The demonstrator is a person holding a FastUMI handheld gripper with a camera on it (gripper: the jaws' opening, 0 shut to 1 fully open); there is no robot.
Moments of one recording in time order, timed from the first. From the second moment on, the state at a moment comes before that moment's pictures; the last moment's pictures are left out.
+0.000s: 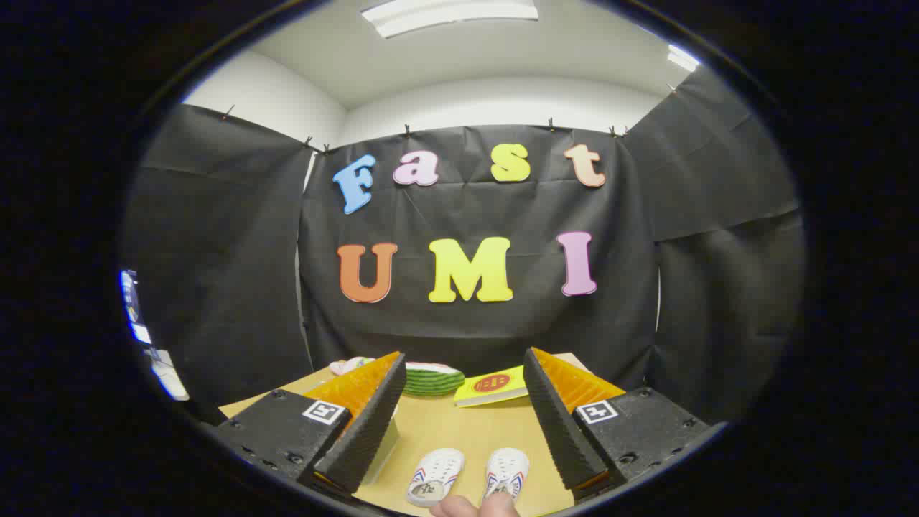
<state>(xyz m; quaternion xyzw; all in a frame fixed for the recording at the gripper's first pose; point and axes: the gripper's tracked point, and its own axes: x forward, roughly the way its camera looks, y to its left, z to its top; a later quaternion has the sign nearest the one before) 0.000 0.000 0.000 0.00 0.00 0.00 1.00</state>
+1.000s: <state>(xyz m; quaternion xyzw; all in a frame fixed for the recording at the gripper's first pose) 0.011 0.007 -0.015 0.01 0.01 0.02 1.00</state>
